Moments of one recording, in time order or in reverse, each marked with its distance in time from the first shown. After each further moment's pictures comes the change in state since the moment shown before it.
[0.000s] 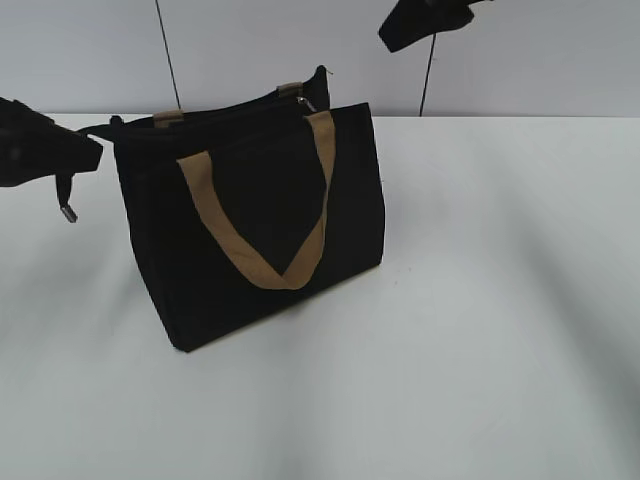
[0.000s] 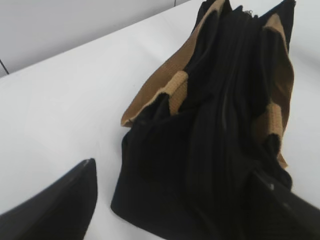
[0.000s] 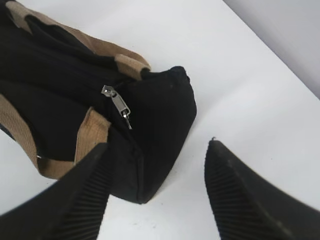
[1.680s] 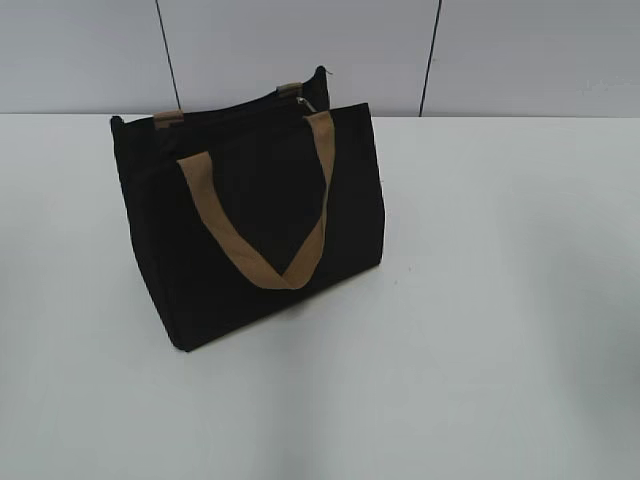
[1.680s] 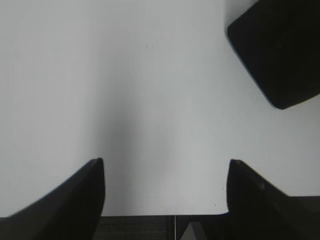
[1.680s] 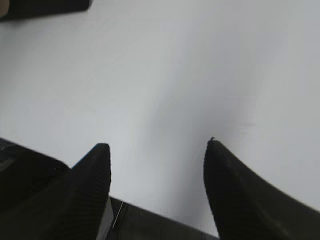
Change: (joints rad) left arm 0.002 -0.481 -0.167 1.130 0.583 -1.422; right arm -0.245 -0.808 0.651 -0.377 0.247 0.475
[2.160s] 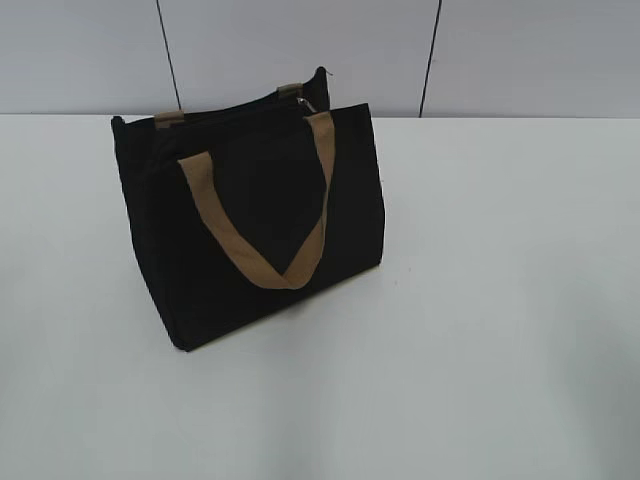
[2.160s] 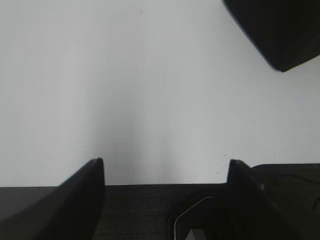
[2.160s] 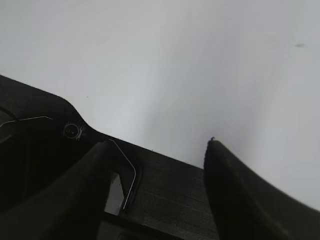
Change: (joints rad) left arm 0.000 -0.359 0.286 -0.004 -0.023 0.000; right arm 0.000 -0.382 0.483 -0.001 -0.097 0.007
